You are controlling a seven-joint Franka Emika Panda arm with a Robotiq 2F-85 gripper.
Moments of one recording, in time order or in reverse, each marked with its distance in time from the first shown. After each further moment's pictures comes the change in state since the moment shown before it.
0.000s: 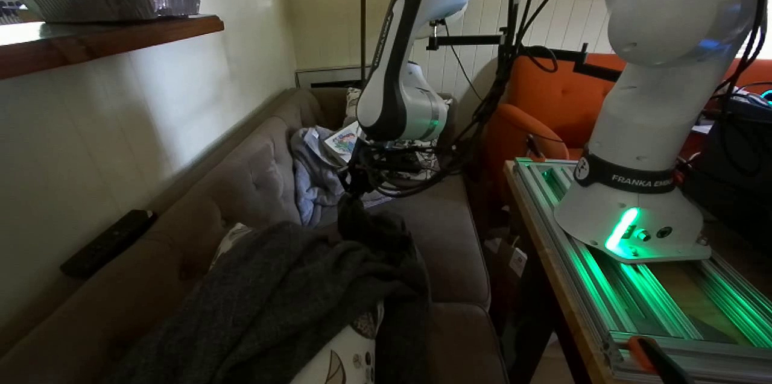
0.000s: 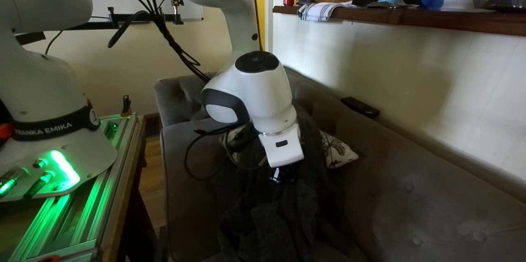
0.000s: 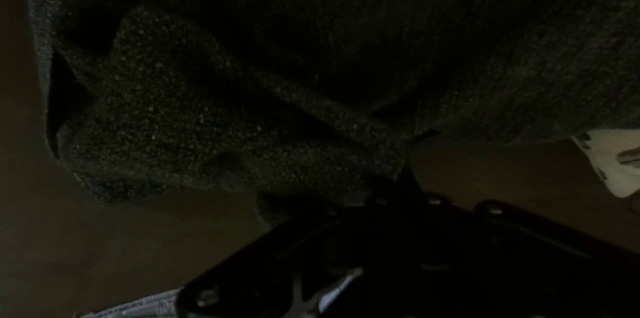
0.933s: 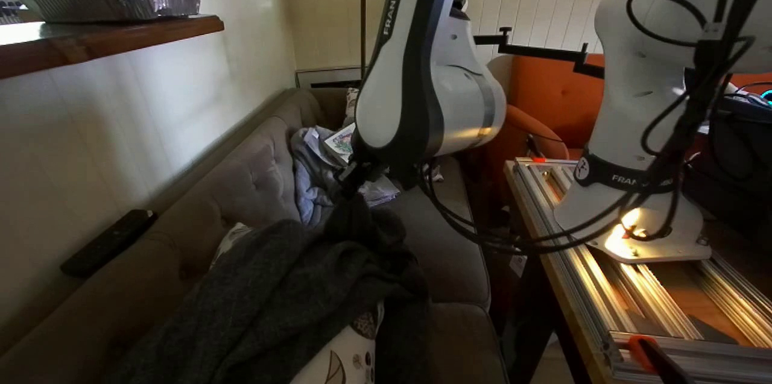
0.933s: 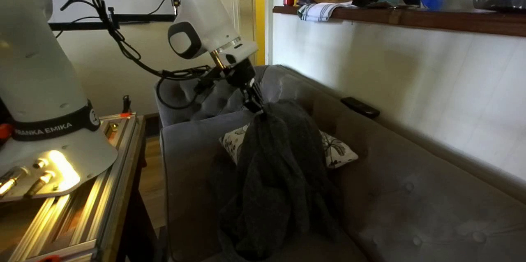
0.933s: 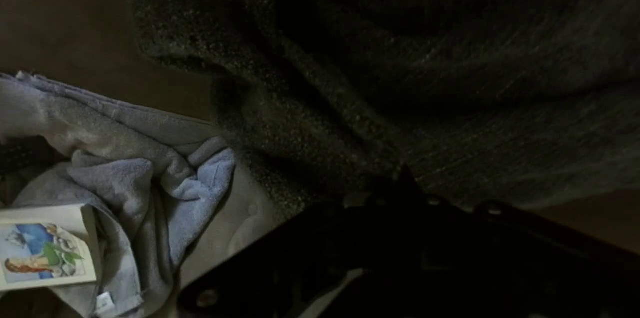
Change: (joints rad) arm 1.024 -0.406 -0.286 -0.213 0.848 0.168 -0.590
